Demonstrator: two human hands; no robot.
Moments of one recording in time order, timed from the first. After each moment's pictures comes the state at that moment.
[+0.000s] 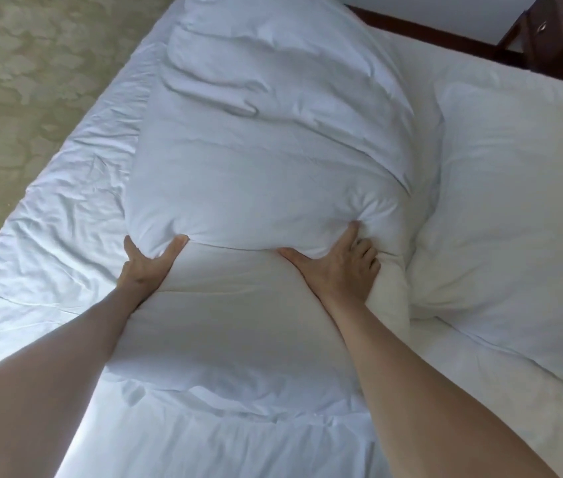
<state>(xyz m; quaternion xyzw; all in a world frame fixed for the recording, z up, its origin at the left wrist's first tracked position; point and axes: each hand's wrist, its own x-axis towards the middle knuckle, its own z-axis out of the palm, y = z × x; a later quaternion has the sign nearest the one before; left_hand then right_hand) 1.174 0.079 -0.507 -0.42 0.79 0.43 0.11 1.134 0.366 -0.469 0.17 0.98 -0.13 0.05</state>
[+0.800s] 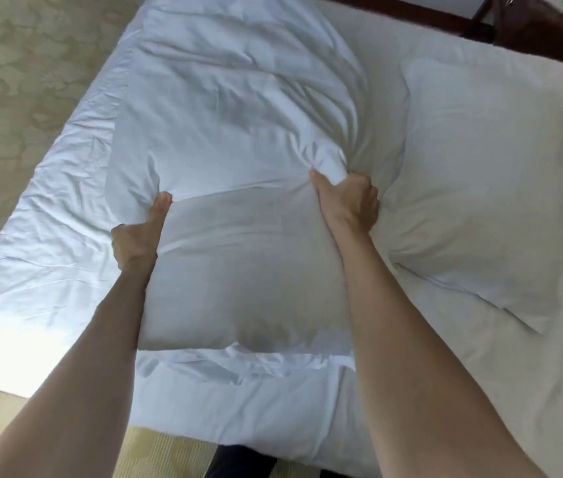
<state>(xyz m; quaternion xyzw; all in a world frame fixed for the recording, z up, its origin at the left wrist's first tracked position) 1.223 0.131 -0.400 -0.53 0.70 0.48 0.01 1.150 0.398 -0.340 0.27 0.89 -0.36 0.03</state>
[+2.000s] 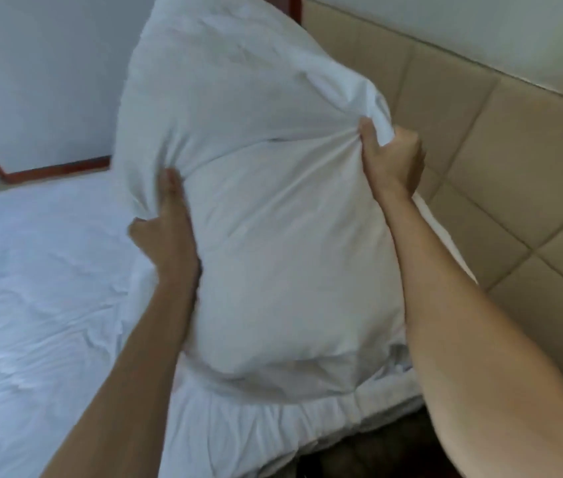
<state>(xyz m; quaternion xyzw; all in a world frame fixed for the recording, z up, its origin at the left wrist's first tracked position) 1.408 0.858 -0.091 -0.18 0.70 0.68 -0.16 1.433 1.125 -0.062 0.34 0.76 -0.38 -0.39</state>
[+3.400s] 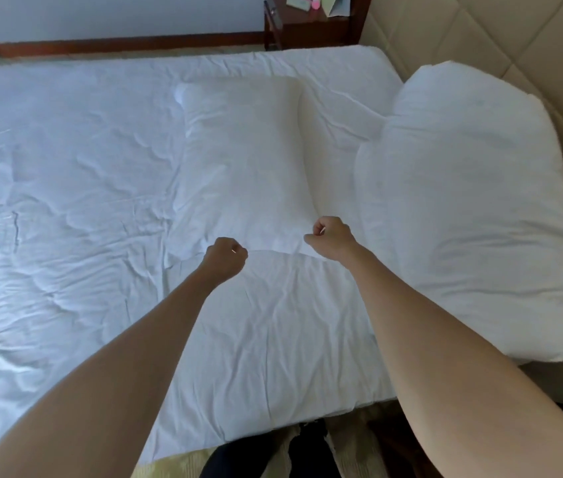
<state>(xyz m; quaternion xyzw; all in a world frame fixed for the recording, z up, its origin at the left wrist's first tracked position) 1.286 0.689 -0.341 -0.05 0.87 0.40 0.28 1.322 0.915 -0.315 0.26 0.87 -0.40 0.13</state>
